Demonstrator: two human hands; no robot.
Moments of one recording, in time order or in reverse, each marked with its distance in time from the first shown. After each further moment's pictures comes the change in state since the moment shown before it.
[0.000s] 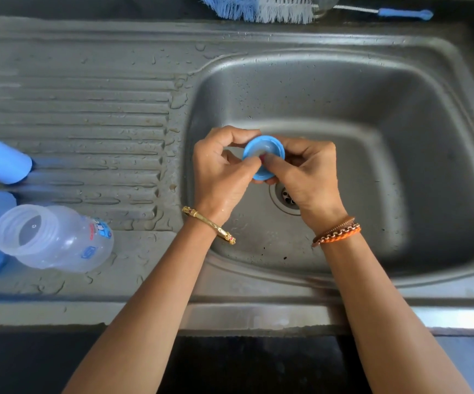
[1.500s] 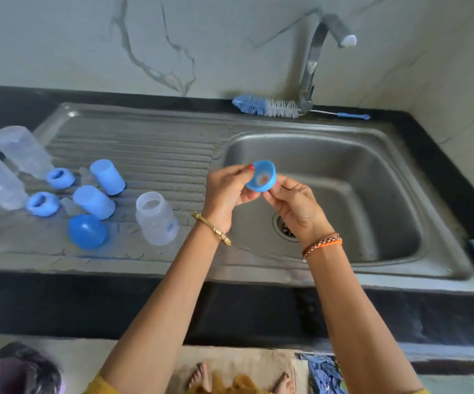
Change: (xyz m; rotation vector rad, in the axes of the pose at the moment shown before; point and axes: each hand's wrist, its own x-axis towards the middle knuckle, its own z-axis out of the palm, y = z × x) left_hand -0.050 0.082 -0.047 -0.282 -0.021 -0.307; right_hand -0.058 -0.048 0.011 0.648 -0.231 0.130
